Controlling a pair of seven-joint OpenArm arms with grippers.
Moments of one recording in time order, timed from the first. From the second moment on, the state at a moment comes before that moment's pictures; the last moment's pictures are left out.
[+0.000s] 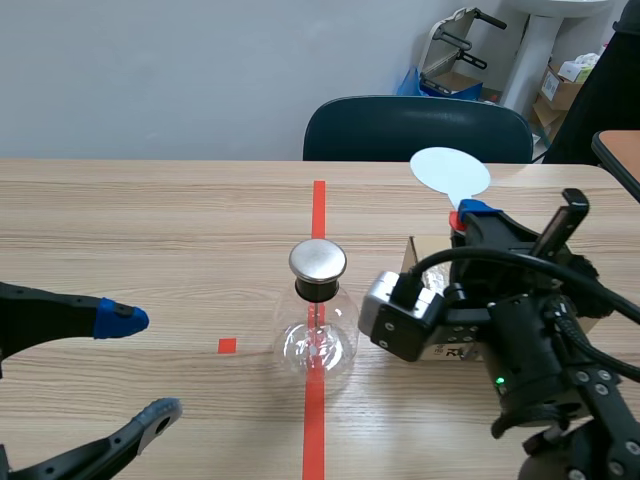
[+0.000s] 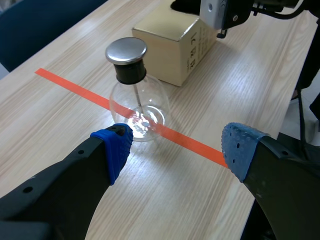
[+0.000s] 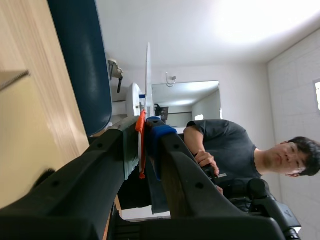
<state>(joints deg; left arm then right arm) 50.0 -49.4 0.5 119.1 -9.3 -24.0 -18.3 -24.6 16.3 -20.3 97.0 -83.4 -28.2 -12.2</state>
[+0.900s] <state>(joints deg) 39.4 -46.7 9.4 113.0 -12.4 -23.9 -17.2 -22.9 16.3 -27.4 91.8 -89.5 -28.3 -24.0</state>
